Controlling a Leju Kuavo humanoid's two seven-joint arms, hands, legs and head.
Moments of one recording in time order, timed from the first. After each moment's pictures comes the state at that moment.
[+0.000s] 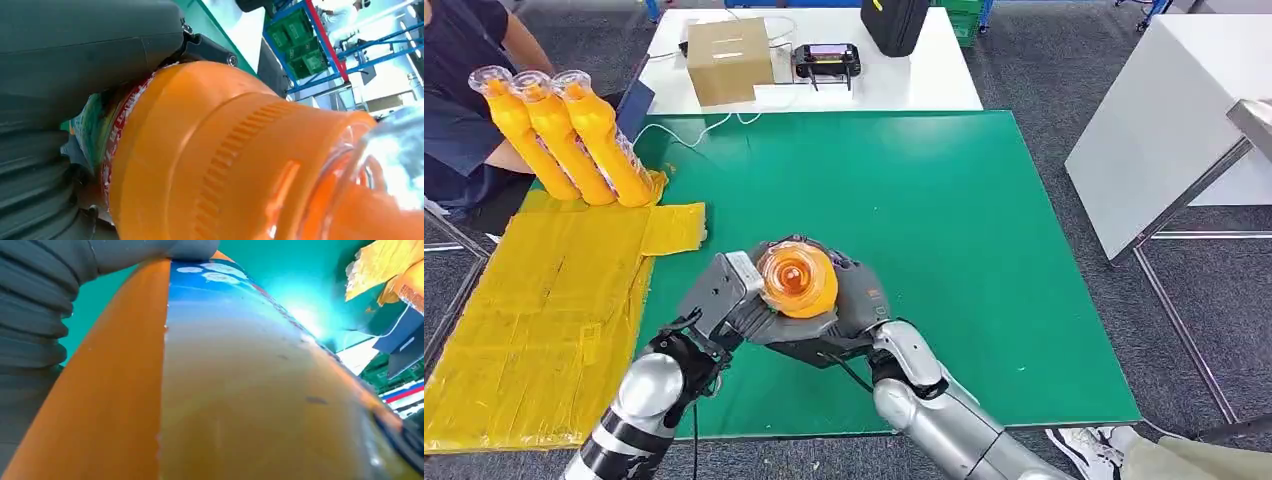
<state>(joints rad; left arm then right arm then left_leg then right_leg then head) -0.30 -0.05 -0.56 -1.57 -0.06 -0.15 0.12 -0.43 0.06 0.85 -1.17 0.70 -0.29 0.12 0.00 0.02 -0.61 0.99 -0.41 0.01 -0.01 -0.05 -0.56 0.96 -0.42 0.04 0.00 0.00</state>
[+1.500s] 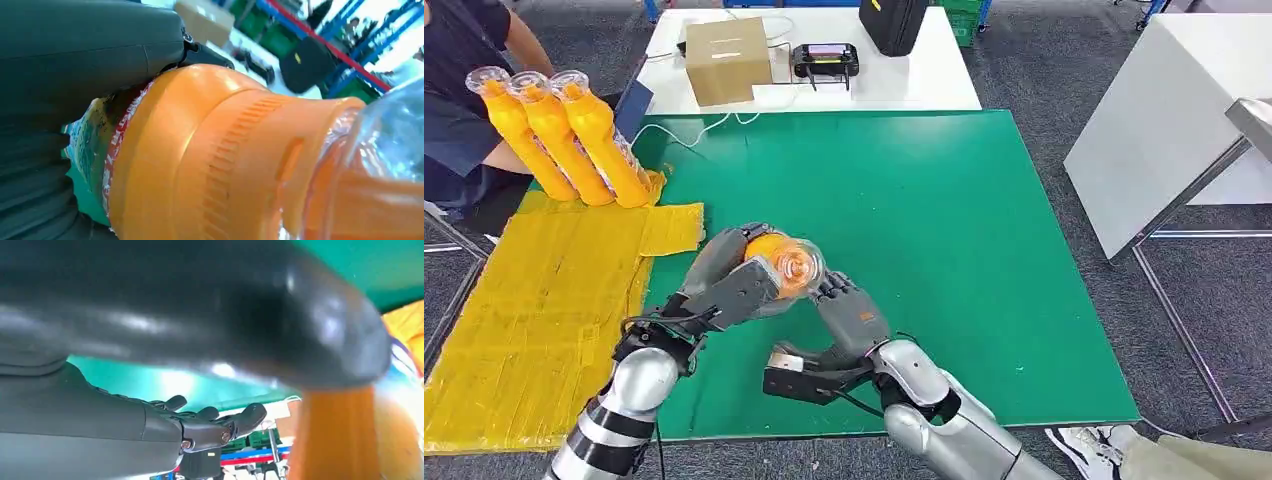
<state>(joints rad) -0.31 -0.05 -0.40 -1.58 -0.65 -0.09 0.11 -0.36 -0.04 0.88 -1.33 0.83 -0.12 0.20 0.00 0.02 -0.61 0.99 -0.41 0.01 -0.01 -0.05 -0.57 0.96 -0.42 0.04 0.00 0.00</state>
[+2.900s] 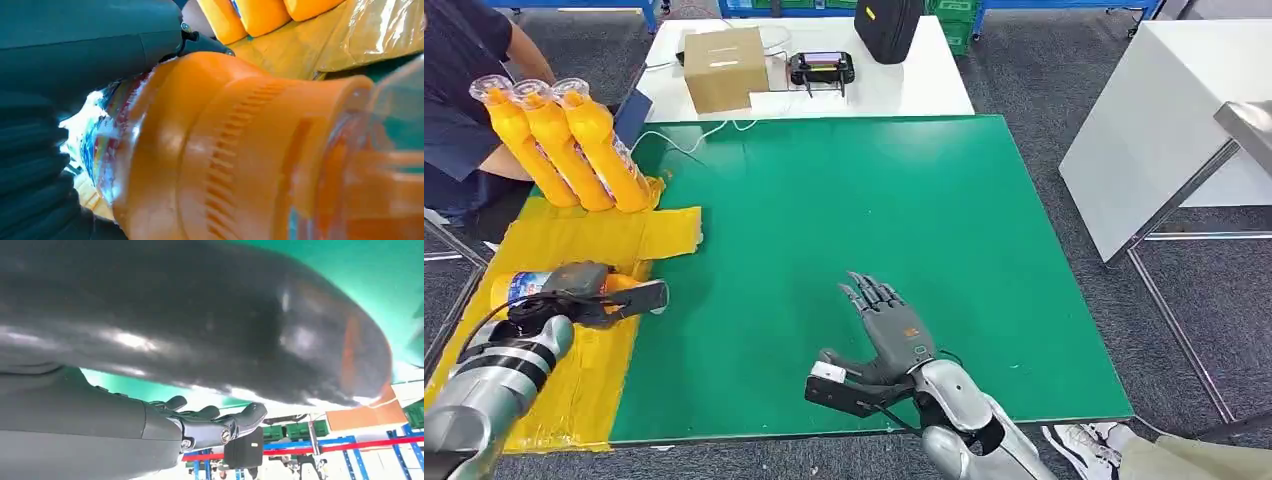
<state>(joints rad) -0.65 0.28 -0.25 -0.53 -1.26 -0.08 0.03 -0.17 -0.10 0.69 -1.51 0.98 -0.05 0.21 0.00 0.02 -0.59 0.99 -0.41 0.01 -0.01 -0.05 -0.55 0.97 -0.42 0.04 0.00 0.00</state>
